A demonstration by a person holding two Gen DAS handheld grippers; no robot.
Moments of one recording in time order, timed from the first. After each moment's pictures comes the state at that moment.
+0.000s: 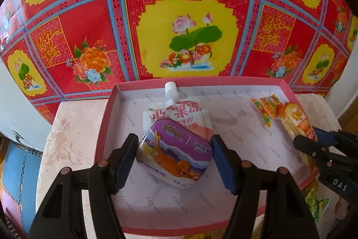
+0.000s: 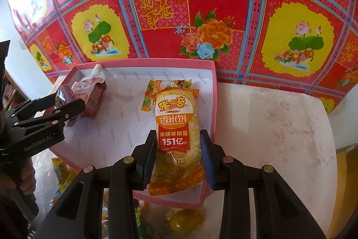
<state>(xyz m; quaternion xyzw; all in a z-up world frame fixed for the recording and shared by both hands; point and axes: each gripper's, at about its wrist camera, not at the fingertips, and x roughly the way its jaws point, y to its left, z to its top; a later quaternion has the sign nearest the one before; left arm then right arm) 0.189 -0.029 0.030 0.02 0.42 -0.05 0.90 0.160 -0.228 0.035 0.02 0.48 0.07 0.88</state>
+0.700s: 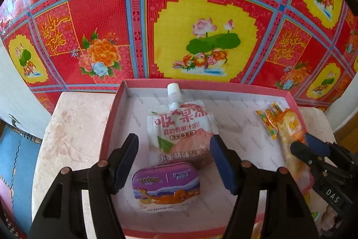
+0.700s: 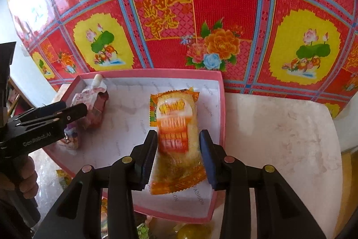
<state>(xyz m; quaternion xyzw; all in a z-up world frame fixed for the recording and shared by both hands) 0.212 -0.001 0.034 -0.02 0.45 -0.04 0.89 0.163 -0.224 0.040 0.03 0.46 0.08 0.89</state>
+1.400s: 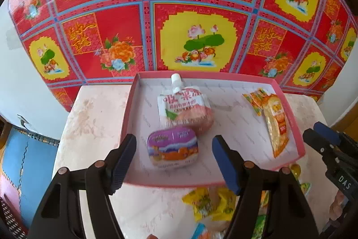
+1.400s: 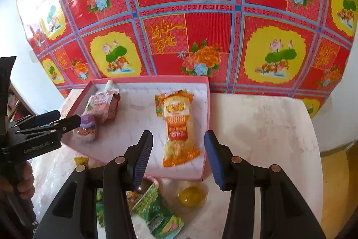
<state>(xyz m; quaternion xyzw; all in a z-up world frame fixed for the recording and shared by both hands) 0.156 0.001 0.067 0.00 0.45 -0.03 0.89 0.111 -0.236 0.075 0.05 0.44 0.06 0.90</state>
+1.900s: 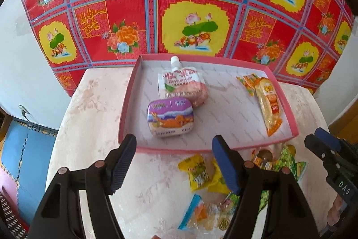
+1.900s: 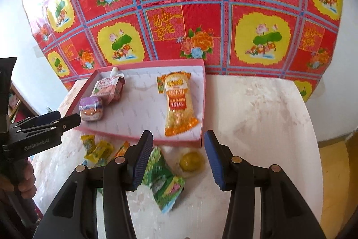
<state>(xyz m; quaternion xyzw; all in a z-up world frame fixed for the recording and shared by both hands) 0.120 -0.001 0.059 -0.01 0.46 -0.03 0.89 0.069 -0.239 0.074 0.05 0.45 0.06 0.89</state>
